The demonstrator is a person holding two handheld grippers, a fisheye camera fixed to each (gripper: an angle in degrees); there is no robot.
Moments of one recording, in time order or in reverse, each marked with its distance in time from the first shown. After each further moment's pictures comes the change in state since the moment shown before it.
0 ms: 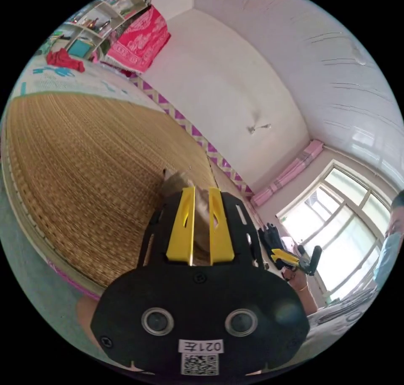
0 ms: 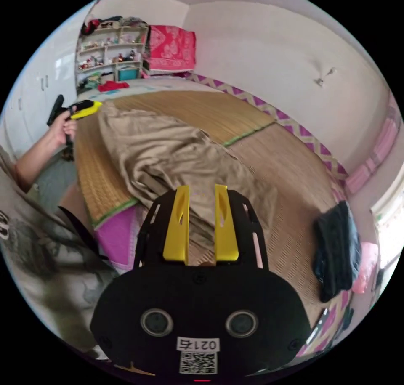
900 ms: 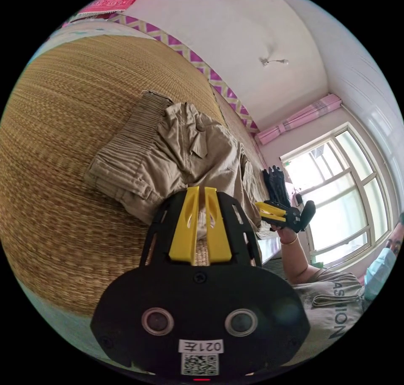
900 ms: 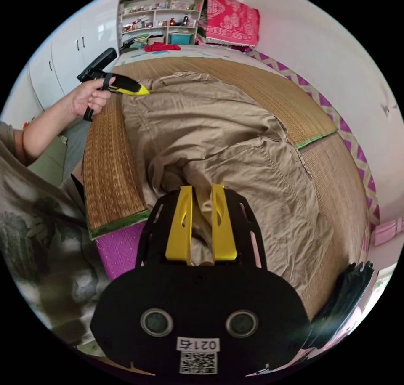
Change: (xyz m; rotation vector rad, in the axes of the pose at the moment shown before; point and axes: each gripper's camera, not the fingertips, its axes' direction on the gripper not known) left arm -0.024 0.089 0.169 -0.554 0.013 -0.016; right arm -0.168 -0.194 -0.004 -0.199 -0.237 -0.269
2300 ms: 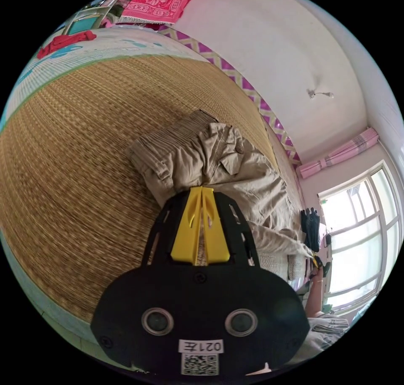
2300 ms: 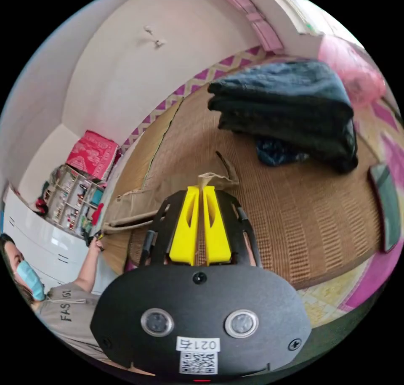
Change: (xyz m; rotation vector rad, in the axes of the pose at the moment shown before) left arm -0.242 -0.124 -0.090 0.124 -0.278 -0.166; right arm -0.337 1.225 -0.154 0.436 -0.124 1.225
